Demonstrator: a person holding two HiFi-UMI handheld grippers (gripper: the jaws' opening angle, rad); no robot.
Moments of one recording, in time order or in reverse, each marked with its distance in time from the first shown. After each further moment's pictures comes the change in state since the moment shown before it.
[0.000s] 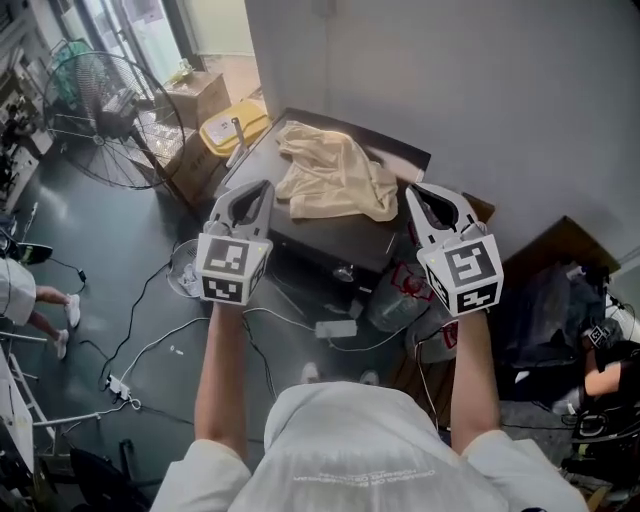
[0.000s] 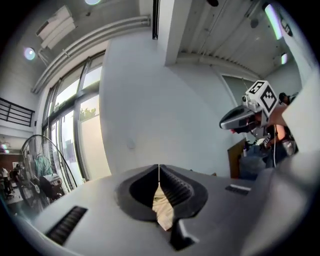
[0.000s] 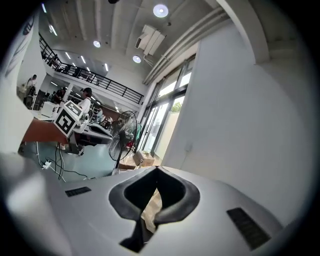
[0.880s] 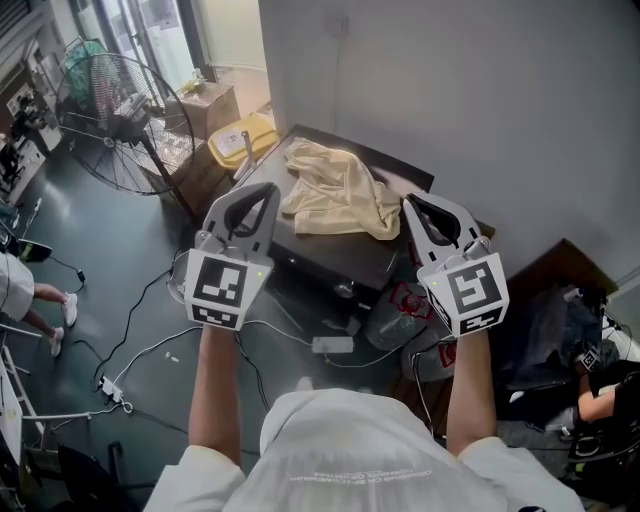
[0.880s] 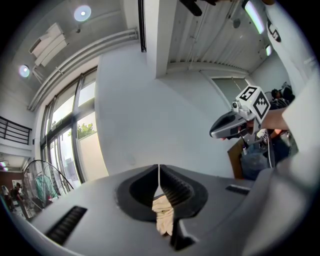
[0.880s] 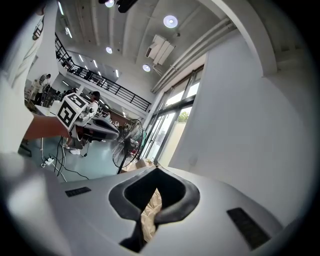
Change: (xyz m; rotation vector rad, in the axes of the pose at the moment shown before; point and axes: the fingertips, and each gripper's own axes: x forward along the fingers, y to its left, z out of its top) left arm -0.038 -0.003 0.073 0.140 -0.111 0.008; right arm -0.011 0.012 0.052 -0.083 -0.110 0.047
